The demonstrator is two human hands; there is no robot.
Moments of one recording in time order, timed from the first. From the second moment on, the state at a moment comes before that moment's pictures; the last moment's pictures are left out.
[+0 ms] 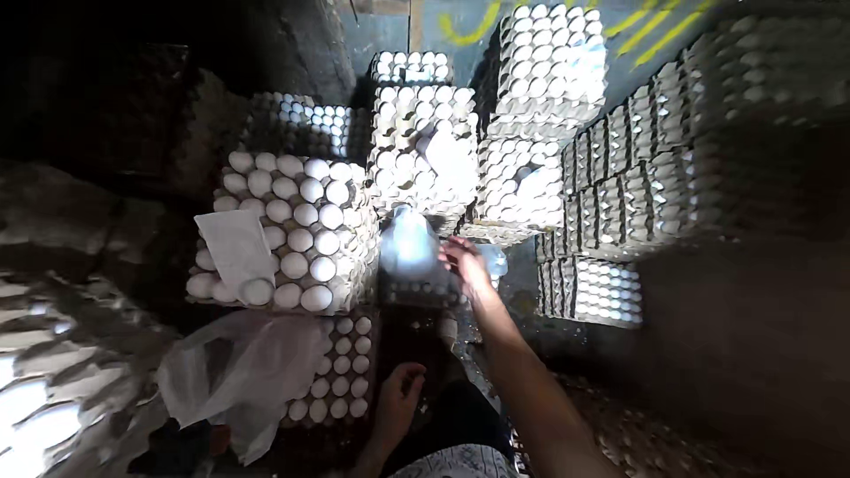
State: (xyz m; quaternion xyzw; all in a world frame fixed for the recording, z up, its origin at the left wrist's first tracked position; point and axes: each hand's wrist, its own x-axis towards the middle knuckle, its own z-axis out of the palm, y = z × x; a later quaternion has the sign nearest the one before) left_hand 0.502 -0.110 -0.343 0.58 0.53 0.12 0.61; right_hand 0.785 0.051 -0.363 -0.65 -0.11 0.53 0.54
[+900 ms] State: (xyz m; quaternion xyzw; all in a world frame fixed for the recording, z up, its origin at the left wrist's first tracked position) left_hand 0.426 -0.158 -0.332 0.52 0.61 0.21 0.55; right_hand 0.777 0.257 -0.307 -0.36 0.07 0.54 0.76
